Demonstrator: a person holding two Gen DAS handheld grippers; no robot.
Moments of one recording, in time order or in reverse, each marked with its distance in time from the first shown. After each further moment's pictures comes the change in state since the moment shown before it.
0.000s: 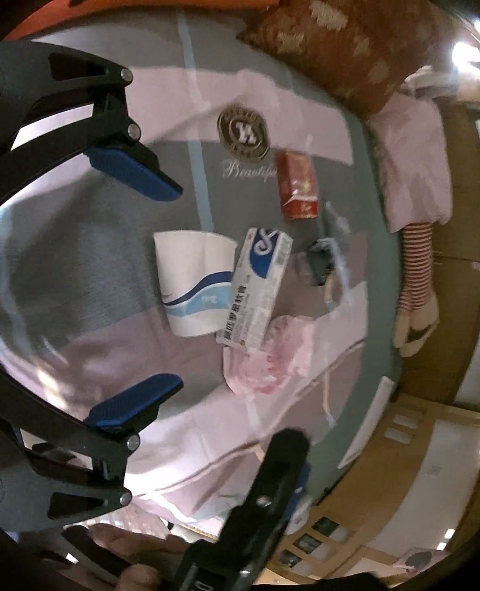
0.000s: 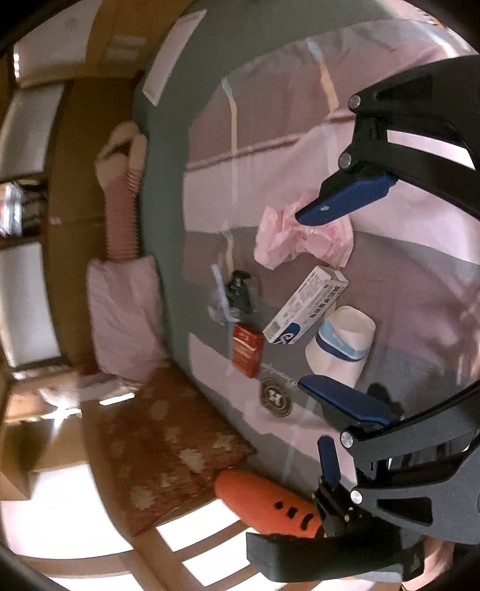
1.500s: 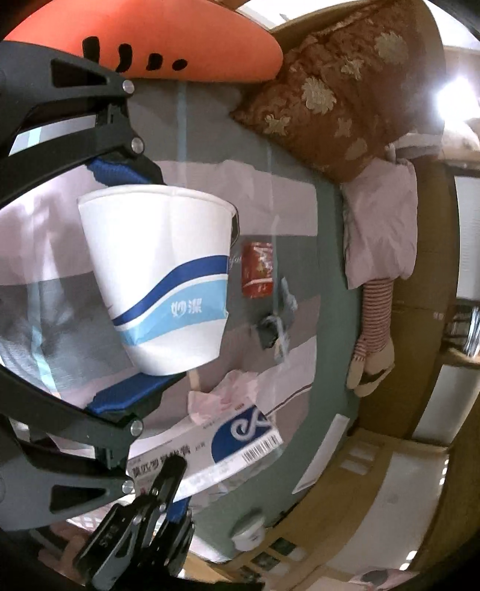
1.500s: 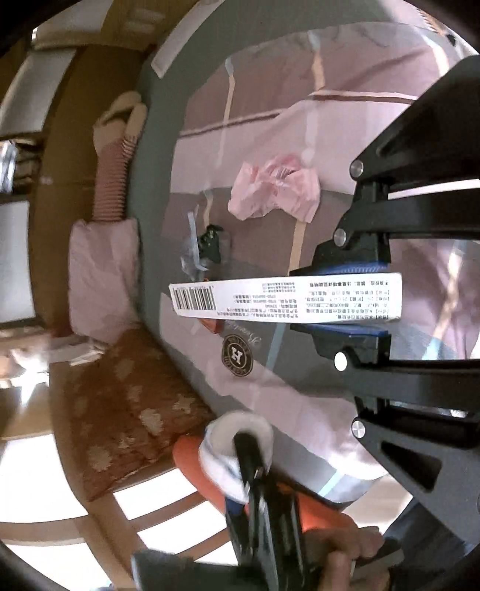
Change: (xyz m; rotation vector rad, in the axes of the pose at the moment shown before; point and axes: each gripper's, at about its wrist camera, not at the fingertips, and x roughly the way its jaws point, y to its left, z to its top) left arm -0.108 0.054 0.000 -0.091 -0.152 0.119; right arm -0.052 0.061 -0.034 -0.086 0.028 0.016
